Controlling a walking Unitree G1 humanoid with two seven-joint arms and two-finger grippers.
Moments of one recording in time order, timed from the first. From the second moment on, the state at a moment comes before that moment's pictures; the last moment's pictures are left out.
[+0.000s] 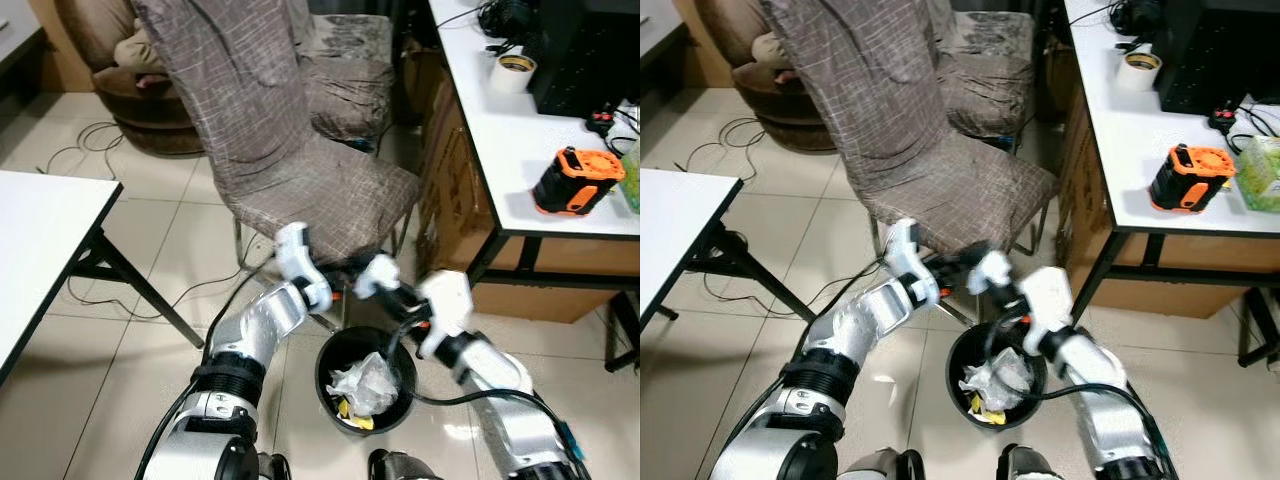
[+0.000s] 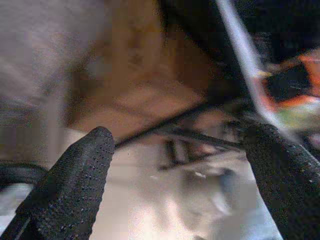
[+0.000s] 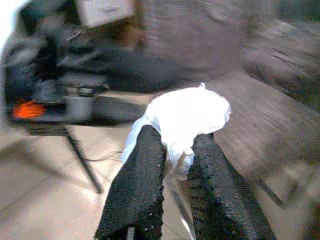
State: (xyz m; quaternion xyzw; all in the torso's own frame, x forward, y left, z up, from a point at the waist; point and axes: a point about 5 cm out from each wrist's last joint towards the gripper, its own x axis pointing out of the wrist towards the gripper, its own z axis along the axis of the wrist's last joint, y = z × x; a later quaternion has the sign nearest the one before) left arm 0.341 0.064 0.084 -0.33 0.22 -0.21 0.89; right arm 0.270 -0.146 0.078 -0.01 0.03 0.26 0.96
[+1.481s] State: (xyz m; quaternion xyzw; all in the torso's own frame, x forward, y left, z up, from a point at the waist) left arm 0.239 0.143 0.120 0.15 0.15 -0.42 0.88; right arm 0.302 -0.142 0.000 -0.12 0.32 0.18 0.92
